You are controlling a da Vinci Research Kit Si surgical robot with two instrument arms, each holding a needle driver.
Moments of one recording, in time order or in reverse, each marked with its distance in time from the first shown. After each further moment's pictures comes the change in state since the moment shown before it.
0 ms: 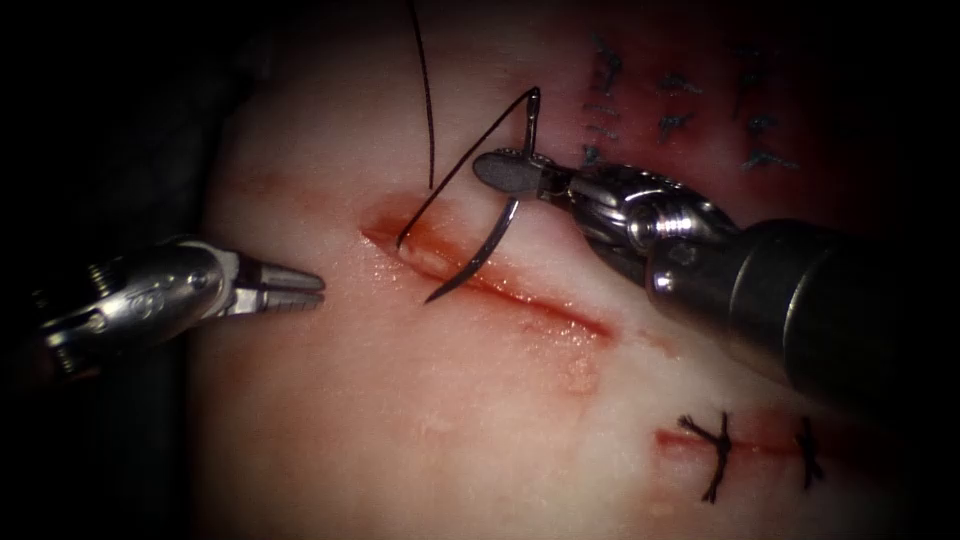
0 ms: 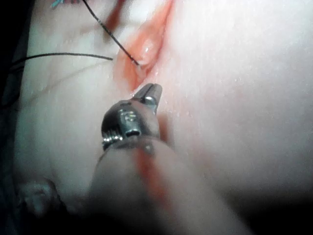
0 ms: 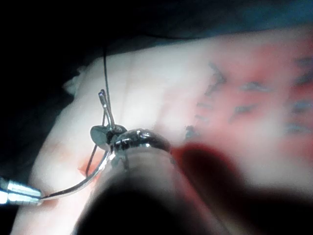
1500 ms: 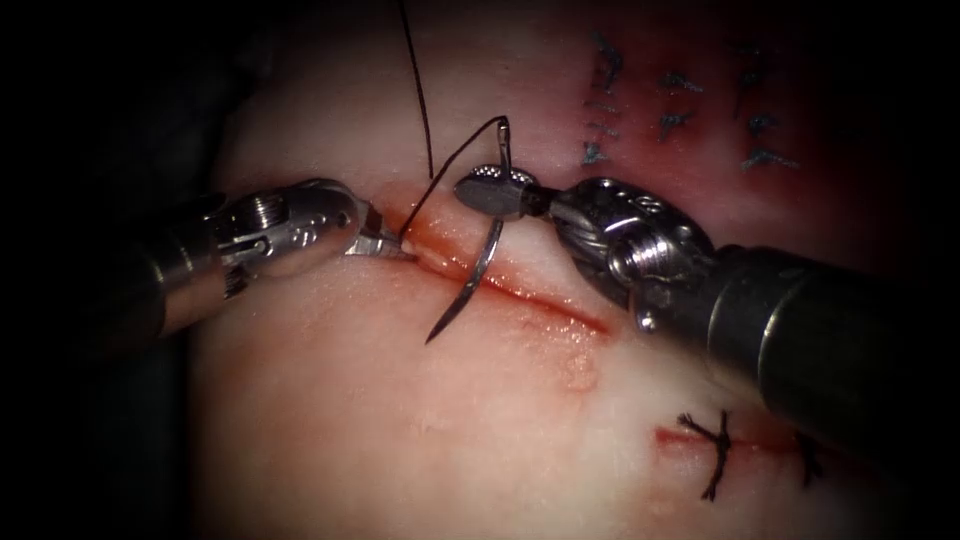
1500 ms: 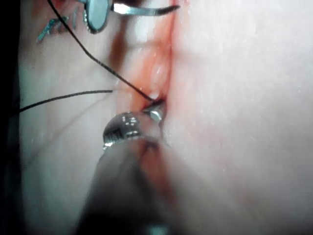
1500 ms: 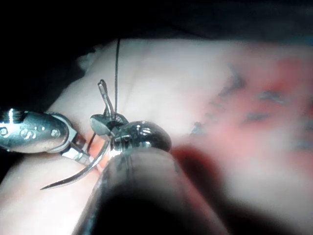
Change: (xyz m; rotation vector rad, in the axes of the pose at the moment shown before) right arm -0.001 0.001 0.001 0.049 -0.002 -0.209; left arm 0.000 -0.007 0.009 -0.191 -0.169 0.107
